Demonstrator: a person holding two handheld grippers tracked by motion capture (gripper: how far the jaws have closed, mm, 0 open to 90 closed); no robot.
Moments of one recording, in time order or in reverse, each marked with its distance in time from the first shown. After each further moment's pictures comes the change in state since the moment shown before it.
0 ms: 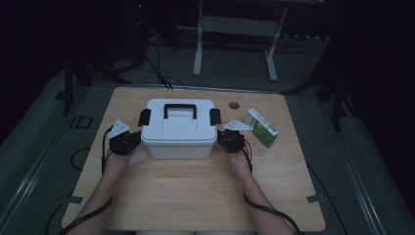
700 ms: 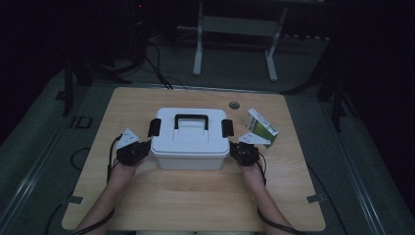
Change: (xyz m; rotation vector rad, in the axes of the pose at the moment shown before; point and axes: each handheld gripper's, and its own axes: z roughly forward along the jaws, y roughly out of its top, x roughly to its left) left arm -0.040 -0.008 -0.009 0.015 -0.106 0.043; right arm -0.005 -0.029 -0.053 -0.015 0.014 0.033
